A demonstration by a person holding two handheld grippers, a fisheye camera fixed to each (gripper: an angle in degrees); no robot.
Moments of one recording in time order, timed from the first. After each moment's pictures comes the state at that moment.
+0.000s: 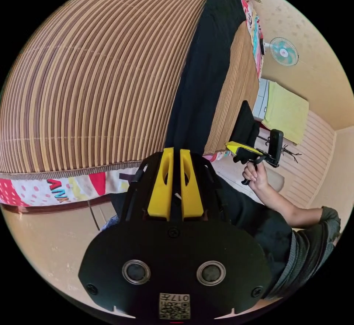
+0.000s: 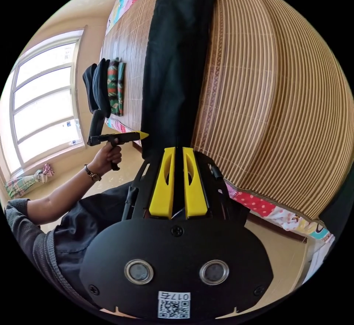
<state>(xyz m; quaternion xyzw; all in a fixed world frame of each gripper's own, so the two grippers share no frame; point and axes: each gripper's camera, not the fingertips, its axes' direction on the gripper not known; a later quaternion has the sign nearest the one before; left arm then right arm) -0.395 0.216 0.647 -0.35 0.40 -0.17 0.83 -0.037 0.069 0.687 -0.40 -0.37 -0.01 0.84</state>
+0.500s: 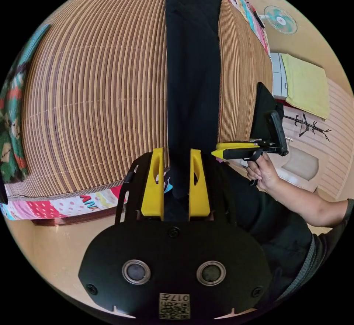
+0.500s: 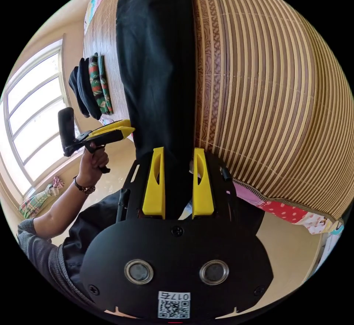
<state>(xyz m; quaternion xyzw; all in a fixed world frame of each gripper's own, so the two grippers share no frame) -0.390 0.167 0.616 -0.32 0.30 -0.07 0.90 -0.048 0.119 0.736 -0.46 -0.38 0.06 0.80</state>
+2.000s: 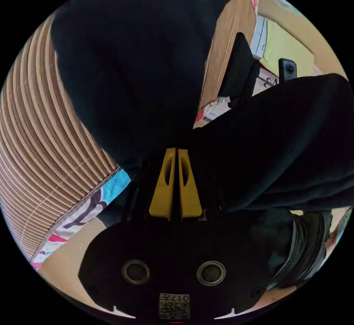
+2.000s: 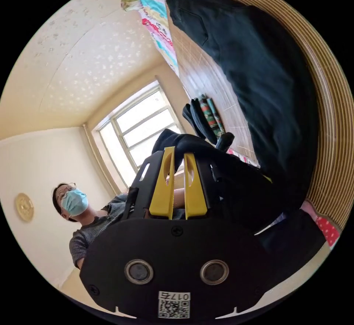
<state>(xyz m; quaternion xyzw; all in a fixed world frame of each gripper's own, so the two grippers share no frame) -0.288 0.184 0.712 -0.49 0.49 -0.07 0.72 0.102 0.032 0.767 -0.35 -0.70 0.26 0.56</state>
